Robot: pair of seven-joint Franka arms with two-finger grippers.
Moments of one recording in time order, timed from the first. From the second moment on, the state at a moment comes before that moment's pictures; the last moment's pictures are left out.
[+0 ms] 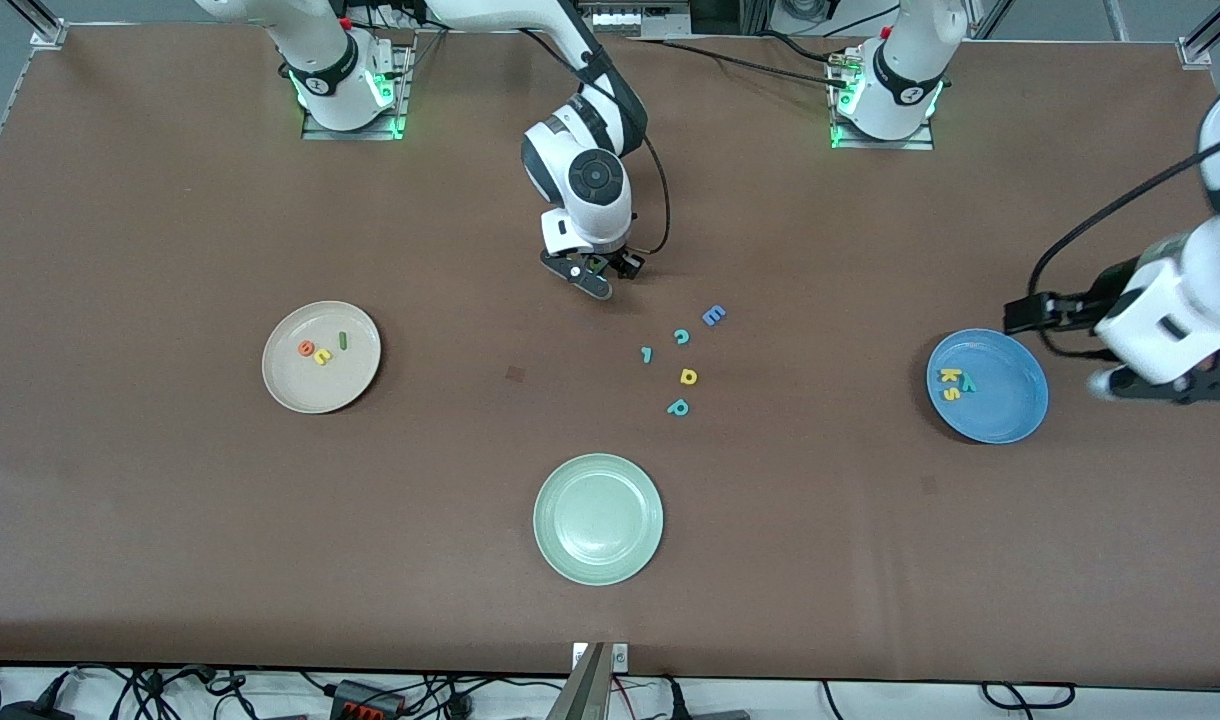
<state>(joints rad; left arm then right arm) 0.00 0.30 -0.05 -1.27 0.02 1.44 -0.08 1.21 0.68 -0.30 -1.81 0.44 2.34 1.19</state>
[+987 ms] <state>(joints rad) -0.03 0.07 0.00 -1.63 0.01 1.74 -0.08 1.21 0.67 -0.30 -1.81 0.44 2.35 1.19</state>
